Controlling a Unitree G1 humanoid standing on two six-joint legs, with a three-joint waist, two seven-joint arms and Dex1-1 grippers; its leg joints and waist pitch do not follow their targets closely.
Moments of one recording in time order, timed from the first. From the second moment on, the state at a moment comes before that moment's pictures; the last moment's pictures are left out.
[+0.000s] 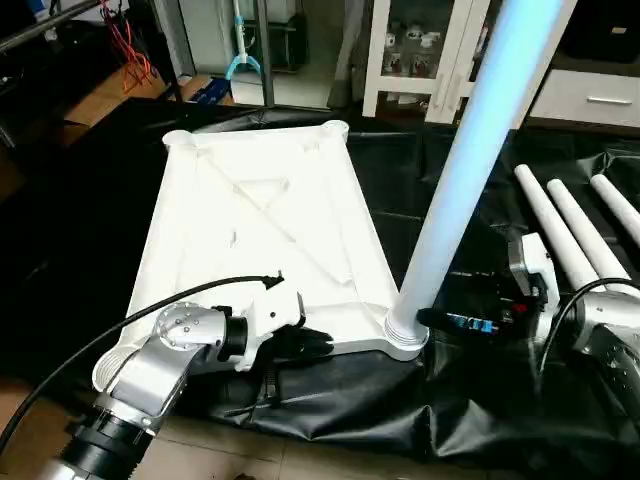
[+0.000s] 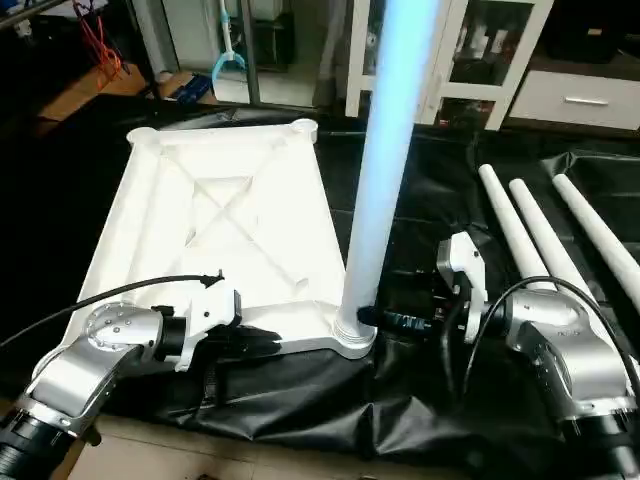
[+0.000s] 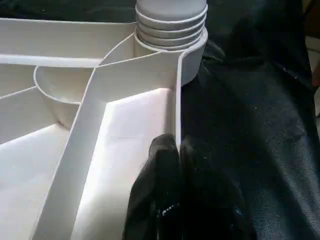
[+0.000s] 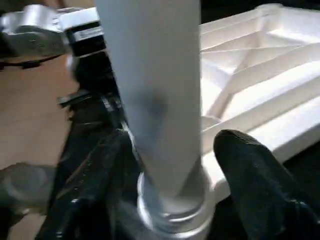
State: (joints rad) left arm -0.28 0.42 -0.32 0.10 -0.09 0.21 -1.12; right arm -0.26 -0.68 0.07 0.14 0.53 0.28 1.29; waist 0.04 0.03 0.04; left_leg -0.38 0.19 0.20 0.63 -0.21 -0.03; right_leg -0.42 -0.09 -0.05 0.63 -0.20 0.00
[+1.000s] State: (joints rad) left arm -0.53 0.02 -0.25 0.40 0.07 0.47 -0.55; right arm -0.51 -0.19 -0.01 0.60 0.26 0.05 0.42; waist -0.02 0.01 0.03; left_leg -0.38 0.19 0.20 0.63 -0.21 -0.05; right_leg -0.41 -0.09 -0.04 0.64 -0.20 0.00
